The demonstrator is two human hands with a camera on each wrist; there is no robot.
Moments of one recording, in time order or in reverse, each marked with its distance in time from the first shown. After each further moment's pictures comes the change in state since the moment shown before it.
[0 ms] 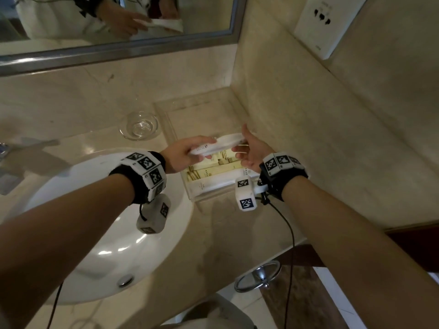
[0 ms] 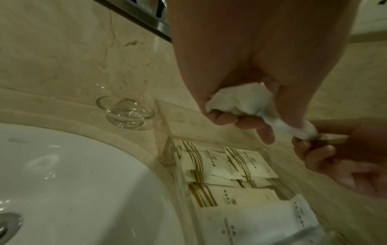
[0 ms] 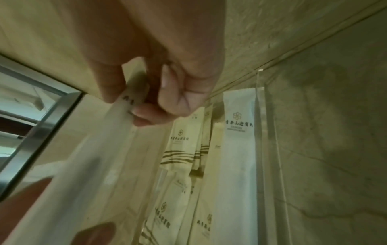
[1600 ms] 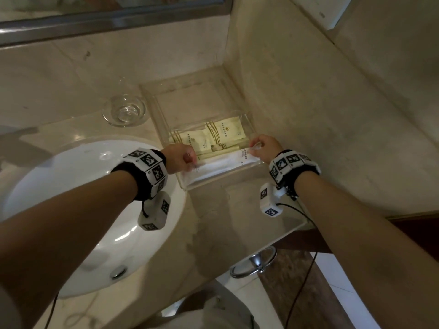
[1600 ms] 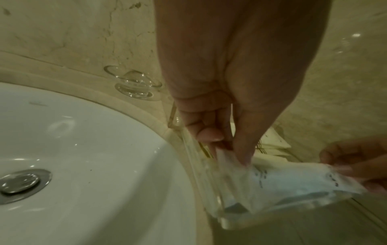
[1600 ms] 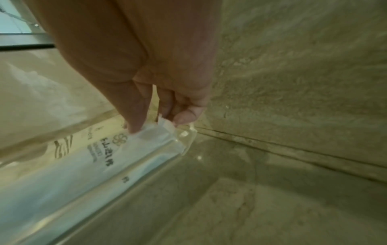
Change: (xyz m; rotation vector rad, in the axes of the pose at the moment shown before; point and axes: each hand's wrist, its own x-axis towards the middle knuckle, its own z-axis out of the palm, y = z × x) left_hand 0.016 -0.037 0.029 0.323 -0.111 -0.272; right_hand 0.012 0.030 -0.050 -0.826 0.189 -0.198
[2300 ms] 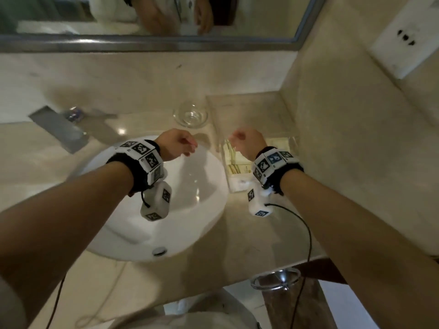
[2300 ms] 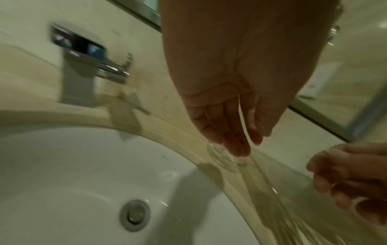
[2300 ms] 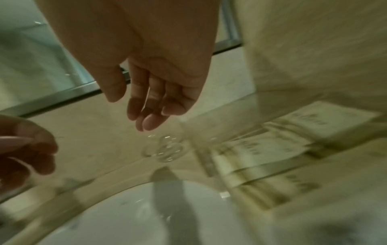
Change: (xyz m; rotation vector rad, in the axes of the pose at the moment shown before) left_hand -0.101 -0.061 -0.069 -0.419 0.326 -0.138; right_hand -0.042 -0.144 0.092 -0.130 -0.072 -0.390
